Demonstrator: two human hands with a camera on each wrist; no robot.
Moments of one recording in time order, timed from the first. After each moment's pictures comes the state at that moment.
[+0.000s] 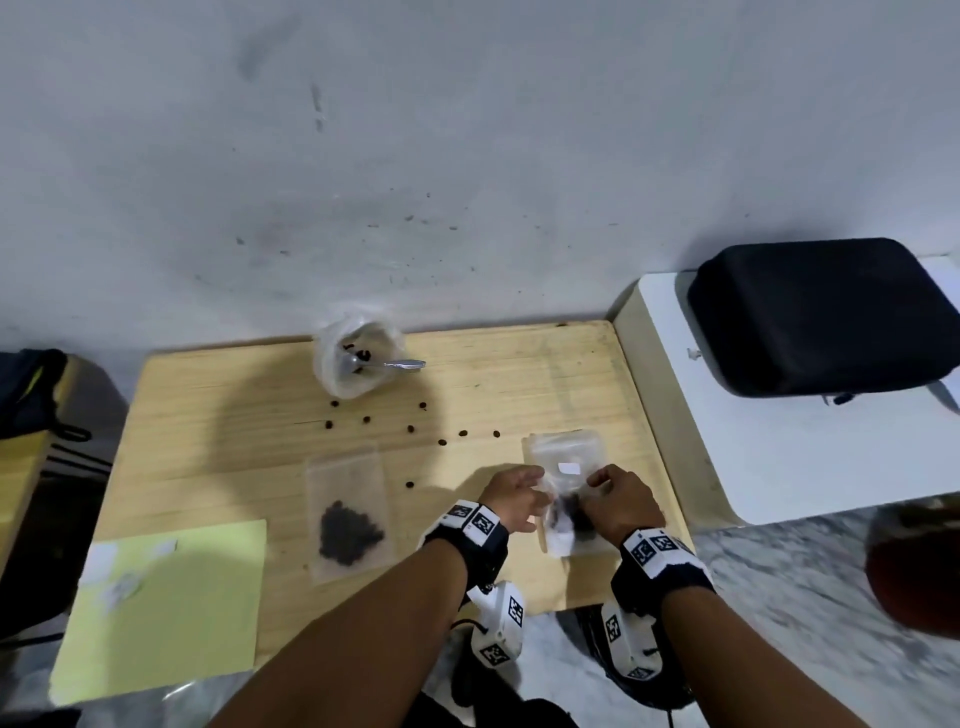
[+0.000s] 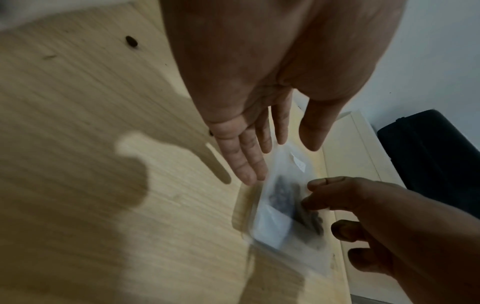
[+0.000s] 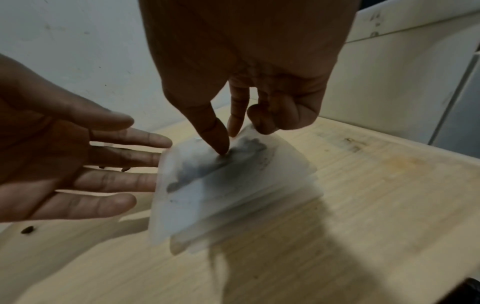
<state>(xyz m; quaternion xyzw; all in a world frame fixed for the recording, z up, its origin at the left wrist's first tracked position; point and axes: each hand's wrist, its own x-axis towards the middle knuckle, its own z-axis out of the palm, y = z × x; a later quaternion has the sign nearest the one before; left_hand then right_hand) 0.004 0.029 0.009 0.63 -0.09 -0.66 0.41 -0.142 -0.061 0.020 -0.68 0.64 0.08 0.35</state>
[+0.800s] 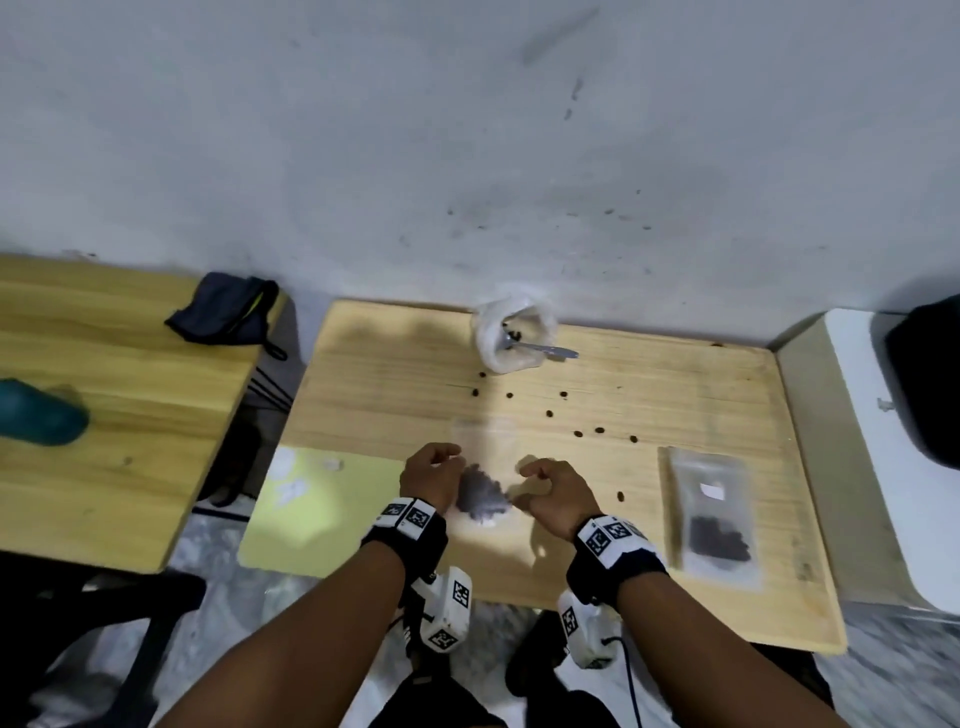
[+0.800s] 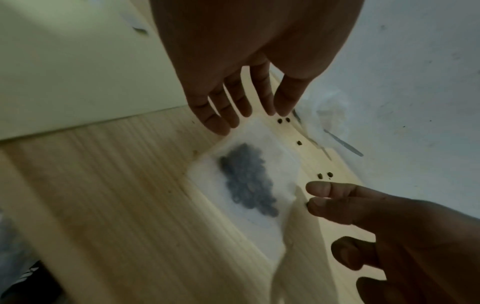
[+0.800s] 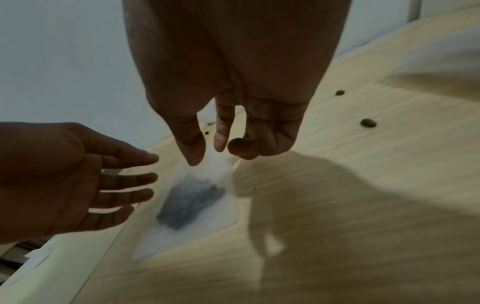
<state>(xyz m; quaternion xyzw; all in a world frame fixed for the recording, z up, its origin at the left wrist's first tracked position) 0.162 0.212 -0.003 0.80 0.06 -0.34 0.50 0.032 0.072 0.002 -0.77 0.39 0.16 0.48</state>
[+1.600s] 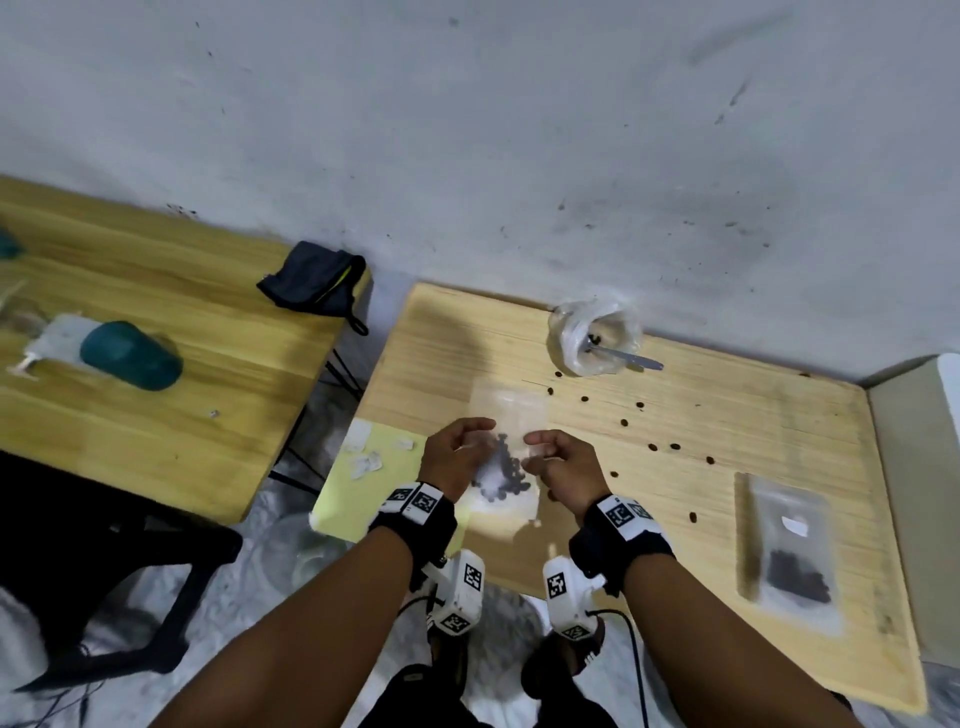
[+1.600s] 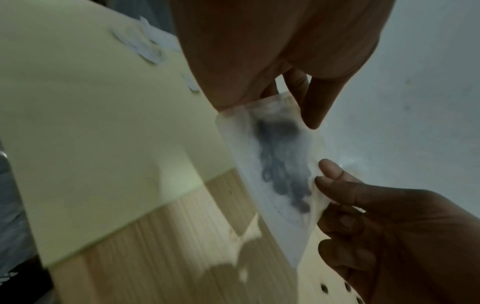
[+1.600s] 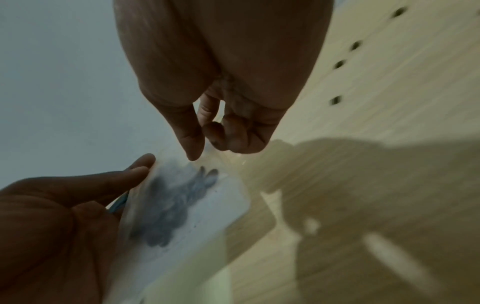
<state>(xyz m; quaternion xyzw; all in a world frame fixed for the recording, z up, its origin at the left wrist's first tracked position) 0.202 0.274 0.020 0.71 0.03 -0.35 0.61 0.108 0.133 0.017 -0.64 0.41 0.03 0.65</state>
